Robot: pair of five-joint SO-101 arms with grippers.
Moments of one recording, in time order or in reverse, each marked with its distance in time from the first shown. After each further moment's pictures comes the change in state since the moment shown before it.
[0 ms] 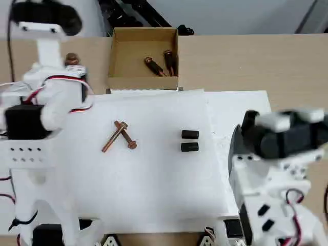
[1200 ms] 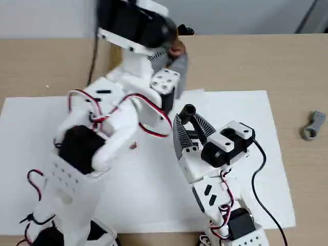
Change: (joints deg) left arm 34.1 -4.2 4.0 -17.8 12.5; right arm -20.2 -24.4 66.9 -62.8 -13.0
